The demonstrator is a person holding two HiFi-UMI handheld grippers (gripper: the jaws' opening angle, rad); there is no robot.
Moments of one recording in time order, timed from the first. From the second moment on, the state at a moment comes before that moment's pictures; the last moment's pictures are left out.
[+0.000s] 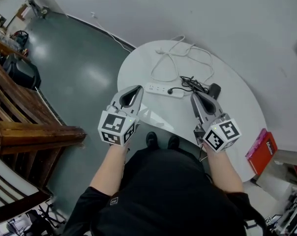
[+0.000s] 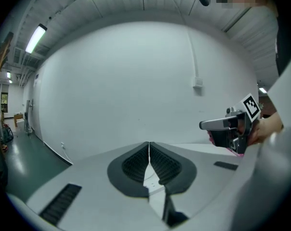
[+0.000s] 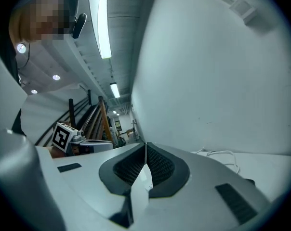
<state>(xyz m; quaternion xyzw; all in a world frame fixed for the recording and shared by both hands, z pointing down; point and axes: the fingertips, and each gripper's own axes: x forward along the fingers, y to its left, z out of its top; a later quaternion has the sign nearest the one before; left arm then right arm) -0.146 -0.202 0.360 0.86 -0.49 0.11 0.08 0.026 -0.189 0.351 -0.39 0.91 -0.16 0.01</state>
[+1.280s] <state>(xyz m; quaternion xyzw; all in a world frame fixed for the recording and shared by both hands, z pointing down) -0.096 -0.279 0.549 0.90 -0.37 0.20 0.13 -0.031 -0.228 0.526 -0.35 0.89 -0.26 -0.10</state>
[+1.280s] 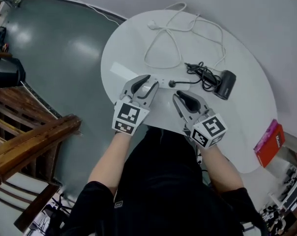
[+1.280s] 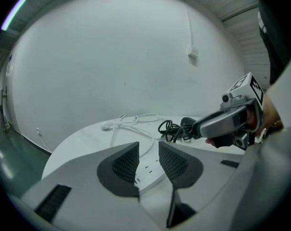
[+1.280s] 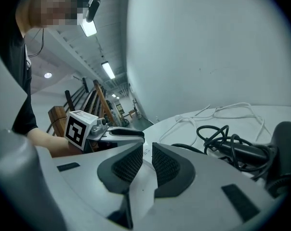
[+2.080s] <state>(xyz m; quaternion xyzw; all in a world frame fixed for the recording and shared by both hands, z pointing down) -0.086 -0.281 0.604 0.89 -0.36 0.27 0.12 -0.034 -0.261 0.571 -0.39 0.88 -0.25 -0.14</state>
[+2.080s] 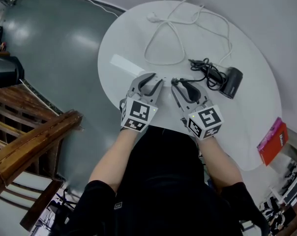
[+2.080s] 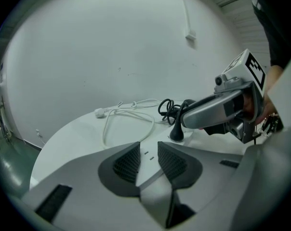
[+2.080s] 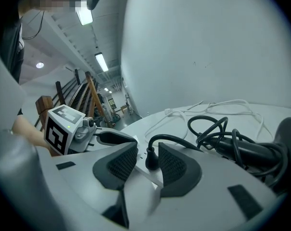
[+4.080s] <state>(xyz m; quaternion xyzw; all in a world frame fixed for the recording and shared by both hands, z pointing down) -0.086 -0.282 0.606 0.88 -0.41 0.23 0.10 -0.035 -0.281 0.582 -0.45 0.85 -0.24 -0.14</state>
